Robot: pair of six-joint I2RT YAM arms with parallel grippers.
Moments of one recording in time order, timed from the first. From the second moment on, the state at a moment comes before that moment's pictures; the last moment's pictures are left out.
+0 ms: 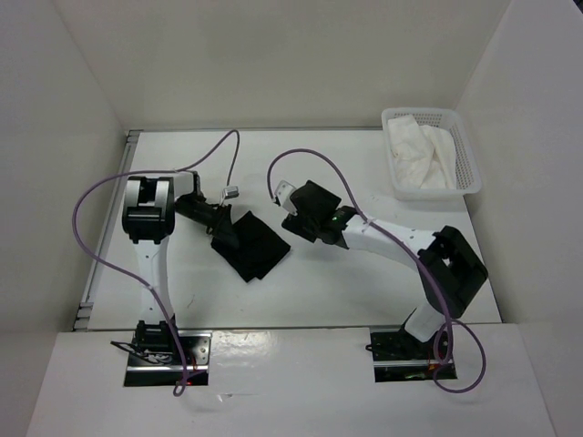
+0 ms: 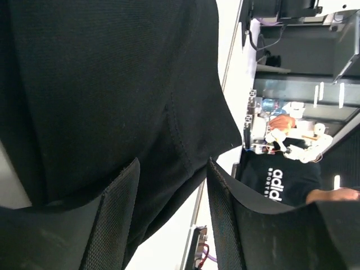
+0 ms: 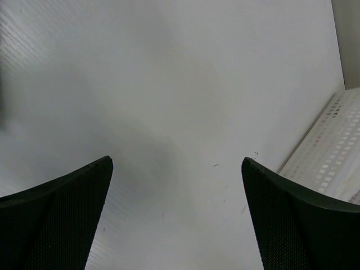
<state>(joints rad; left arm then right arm) 0.01 2.36 1.56 -1.43 1.11 0.95 0.79 1.61 1.06 -0.23 0.42 -0.45</state>
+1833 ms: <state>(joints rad) 0.32 0.92 1.01 -0.73 0.25 0.10 -0.01 0.81 0.90 -0.52 0.24 -0.09</state>
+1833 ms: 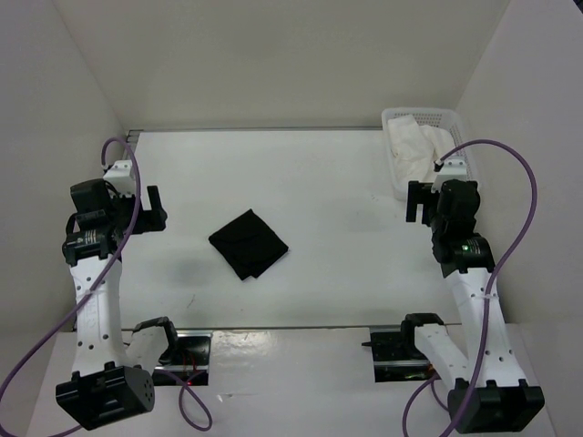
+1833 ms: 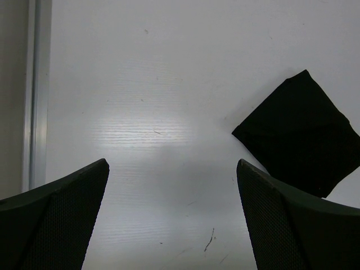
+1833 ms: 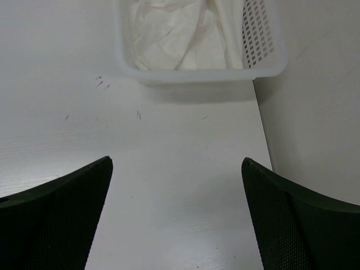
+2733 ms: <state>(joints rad) 0.32 0.92 1.01 -0.73 0.24 0.10 0.03 0.84 0.87 -0.51 0.27 -0.10</state>
